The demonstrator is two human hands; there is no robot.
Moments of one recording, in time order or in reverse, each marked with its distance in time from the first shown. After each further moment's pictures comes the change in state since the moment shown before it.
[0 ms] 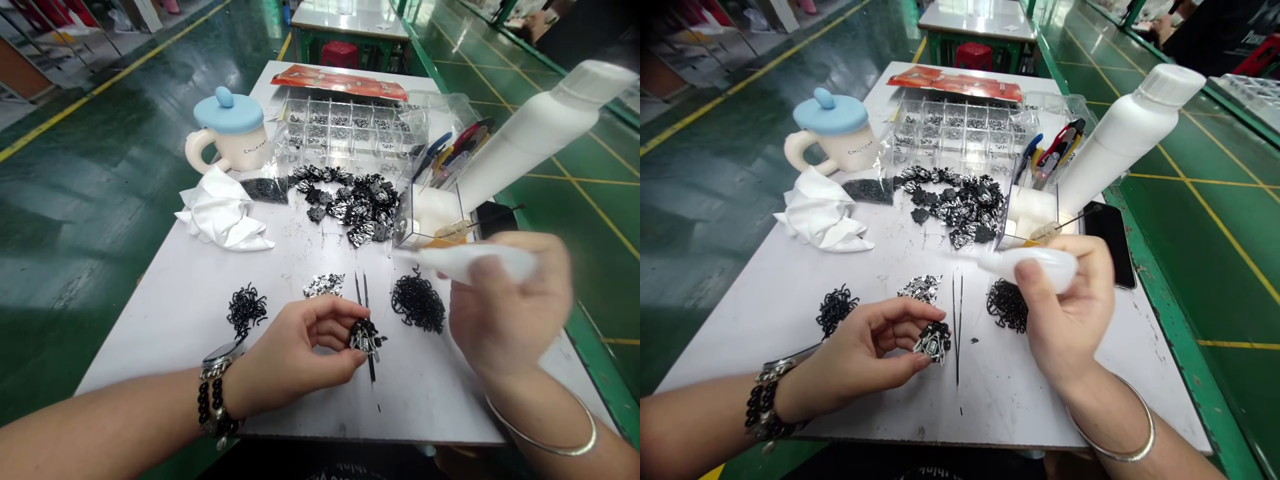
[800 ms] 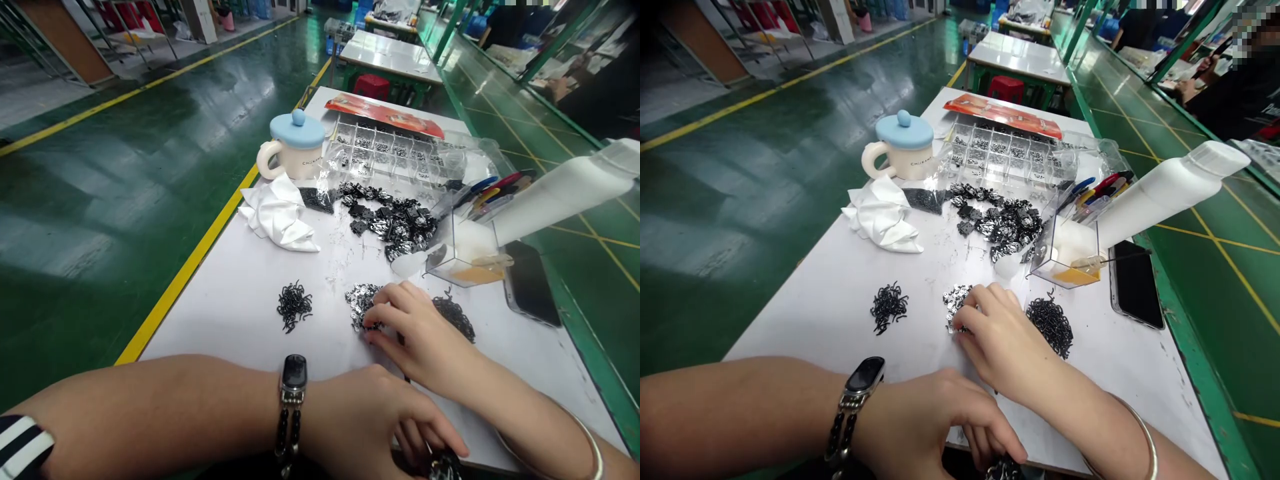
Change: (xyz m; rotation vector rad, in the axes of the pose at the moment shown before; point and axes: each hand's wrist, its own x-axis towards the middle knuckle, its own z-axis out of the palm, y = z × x) left_hand -0.017 -0.034 0.019 0.133 -0.486 0.297; right_hand -0.023 -0.019 0.044 -0.638 -1.140 -0.310
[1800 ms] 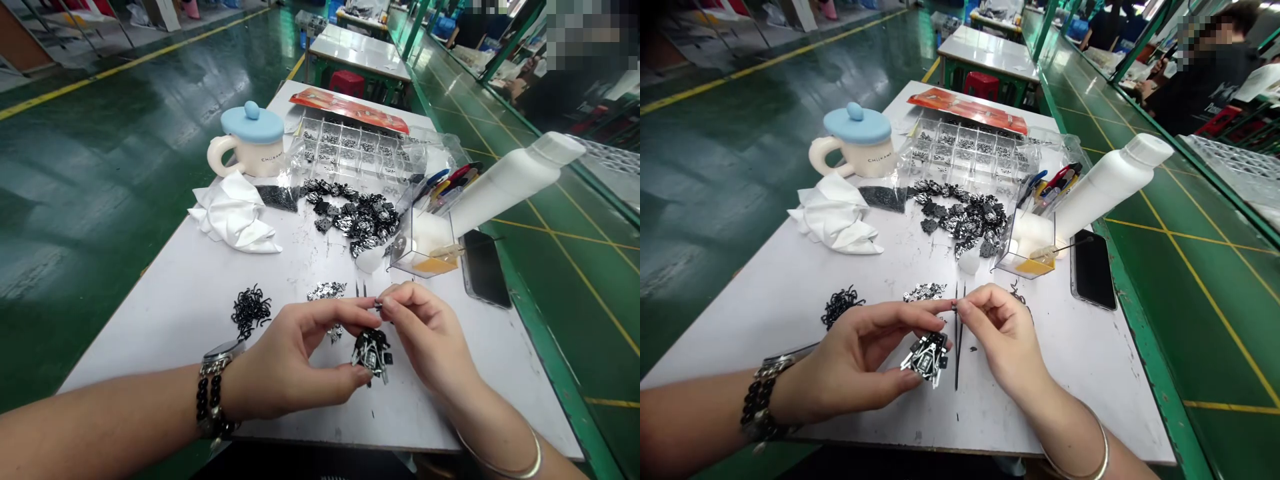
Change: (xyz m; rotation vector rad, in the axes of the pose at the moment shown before) left_hand 0.001 0.026 -0.033 -0.135 0.462 0.123; right_hand -0.030 0.020 0.006 0.888 0.519 0.358
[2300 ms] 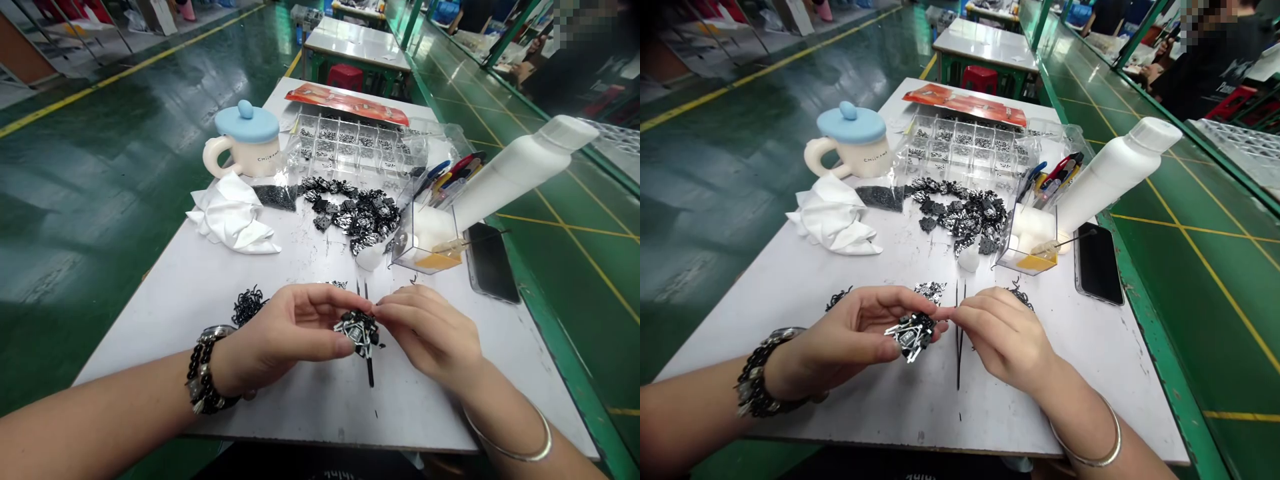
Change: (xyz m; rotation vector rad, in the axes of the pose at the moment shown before) left_hand 0.012 0.009 -0.011 -0.411 -0.054 -0.268; right_hand 0.008 -0.001 -0.022 -0.530 -0.231 -0.731
